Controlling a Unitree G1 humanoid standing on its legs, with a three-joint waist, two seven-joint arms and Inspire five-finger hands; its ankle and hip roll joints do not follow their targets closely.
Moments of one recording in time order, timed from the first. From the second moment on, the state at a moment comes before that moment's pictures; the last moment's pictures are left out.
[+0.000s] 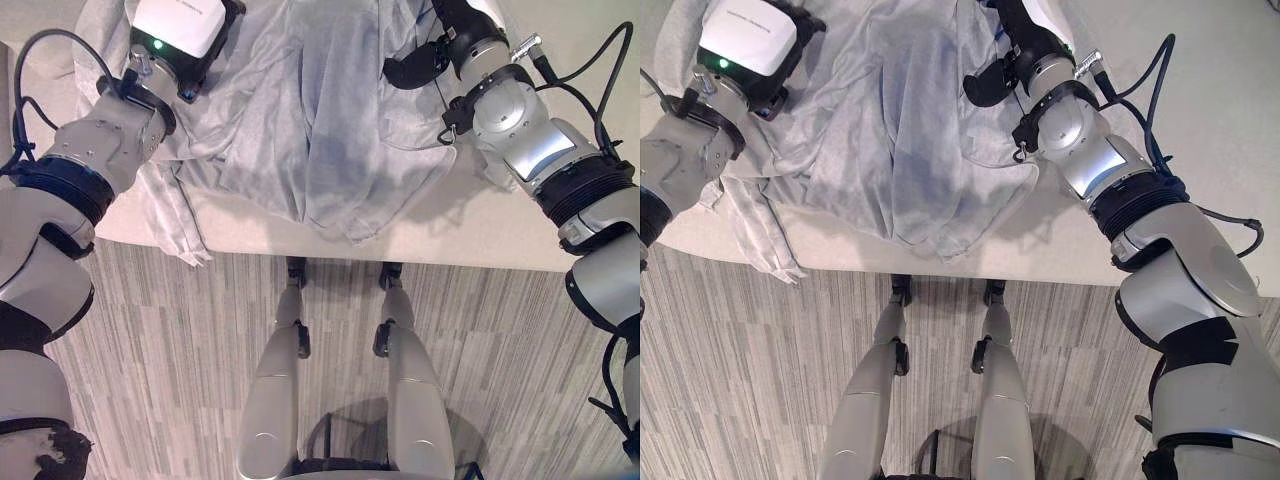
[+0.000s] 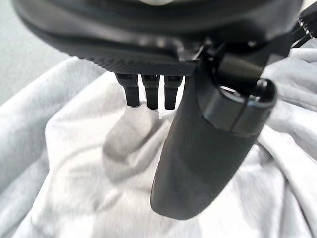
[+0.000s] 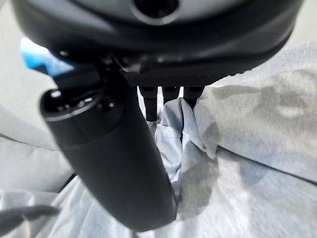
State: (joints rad) left arm -1.51 0.90 -1.16 0.90 0.48 -0.07 0.41; right arm -1.48 -0.72 0.97 0.81 0.28 -0.11 -0.25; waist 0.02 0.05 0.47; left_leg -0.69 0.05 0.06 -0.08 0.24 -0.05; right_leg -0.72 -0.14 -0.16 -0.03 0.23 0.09
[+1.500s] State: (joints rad) left arm -0.16 0.88 0.18 -0.06 0.32 -0.06 0.54; right arm -0.48 -0.94 0.19 0.08 0.08 -0.10 -0.24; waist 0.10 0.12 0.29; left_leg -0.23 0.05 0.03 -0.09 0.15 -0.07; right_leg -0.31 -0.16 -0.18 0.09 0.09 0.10
